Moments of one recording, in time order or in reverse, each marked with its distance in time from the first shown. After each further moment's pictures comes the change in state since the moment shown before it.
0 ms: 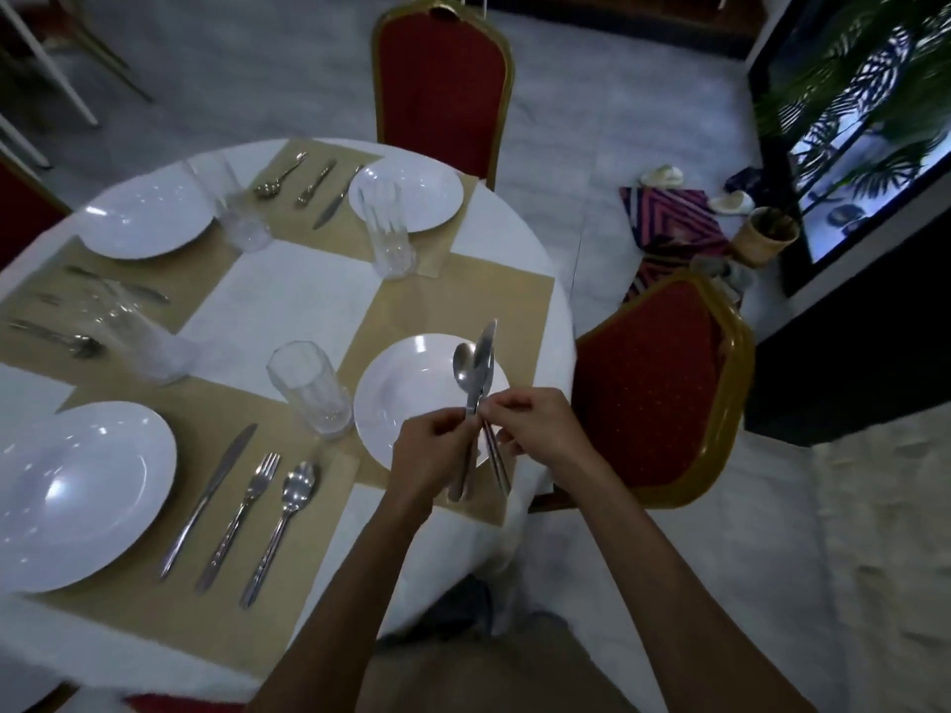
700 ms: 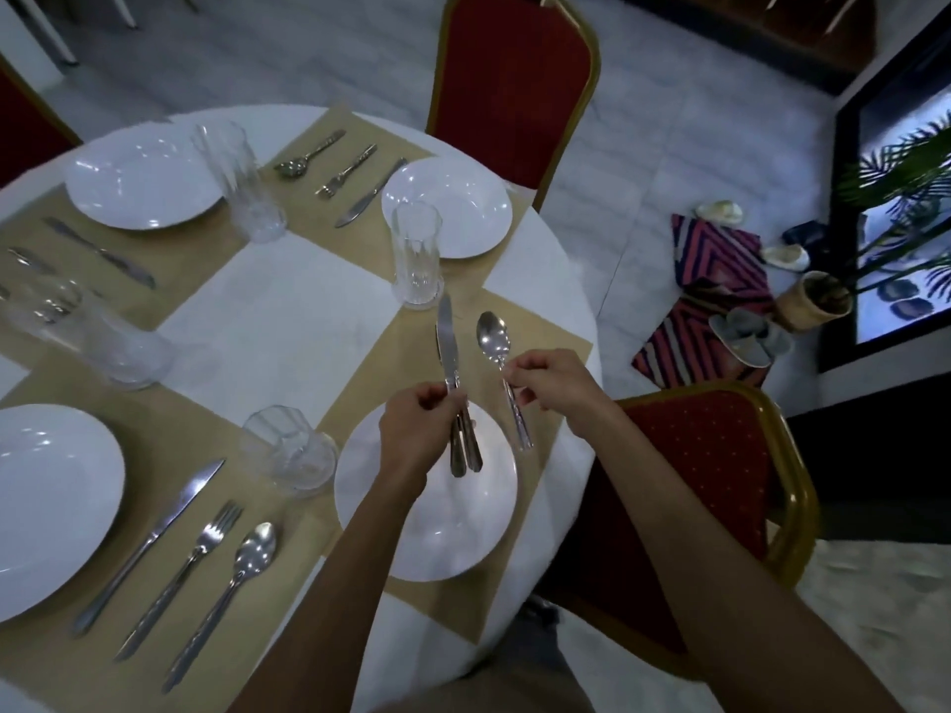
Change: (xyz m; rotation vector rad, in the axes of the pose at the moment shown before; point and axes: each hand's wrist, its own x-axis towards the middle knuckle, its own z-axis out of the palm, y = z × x) left_hand 0.141 0.037 -0.010 -0.273 0.214 -0.175; right_hand 0.189 -0.079 -0.022 -0.248 -0.119 0.031
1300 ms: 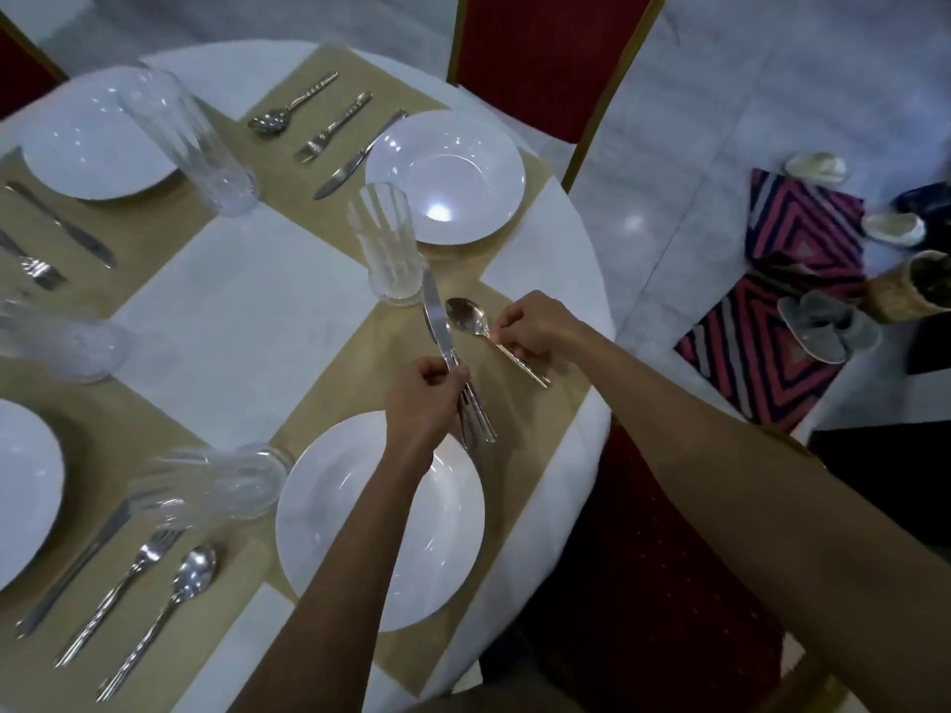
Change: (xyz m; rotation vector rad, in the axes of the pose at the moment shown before) left_hand 0.077 0.020 0.075 0.024 0.197 -0.121; right_hand 0.174 -0.008 -0.030 -0.555 -0.280 -0.038
